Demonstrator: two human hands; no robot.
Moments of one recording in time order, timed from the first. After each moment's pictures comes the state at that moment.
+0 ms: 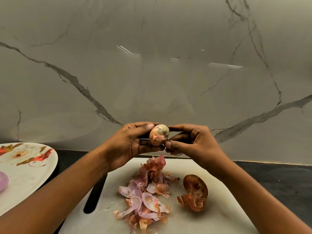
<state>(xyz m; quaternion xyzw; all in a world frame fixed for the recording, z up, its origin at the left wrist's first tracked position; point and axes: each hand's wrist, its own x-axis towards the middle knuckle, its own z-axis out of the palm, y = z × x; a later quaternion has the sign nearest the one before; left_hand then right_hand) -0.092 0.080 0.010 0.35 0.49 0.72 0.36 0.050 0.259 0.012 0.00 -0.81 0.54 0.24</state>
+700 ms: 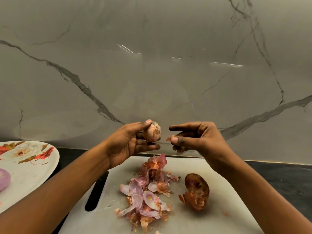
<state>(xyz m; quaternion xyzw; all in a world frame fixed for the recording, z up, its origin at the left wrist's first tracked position) -0.099 0.080 0.009 0.27 0.51 0.73 0.37 0.054 0.265 0.019 -0.01 -0.78 0.57 0.24</state>
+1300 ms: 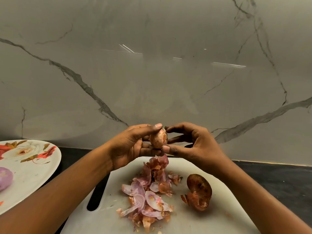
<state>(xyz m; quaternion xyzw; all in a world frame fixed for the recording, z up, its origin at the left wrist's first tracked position) -0.091 0.079 0.010 0.33 0.52 0.69 0.39 0.046 0.259 0.003 0.02 -0.87 0.42 0.27</state>
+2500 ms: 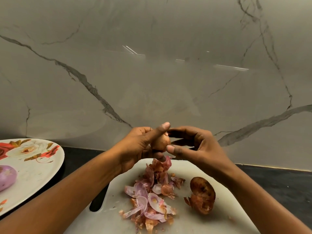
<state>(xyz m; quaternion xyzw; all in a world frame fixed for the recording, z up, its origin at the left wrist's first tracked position) -0.083 0.085 0.007 0.31 0.59 0.69 0.29 0.046 0.258 0.000 0.04 -0.84 0.47 0.25</state>
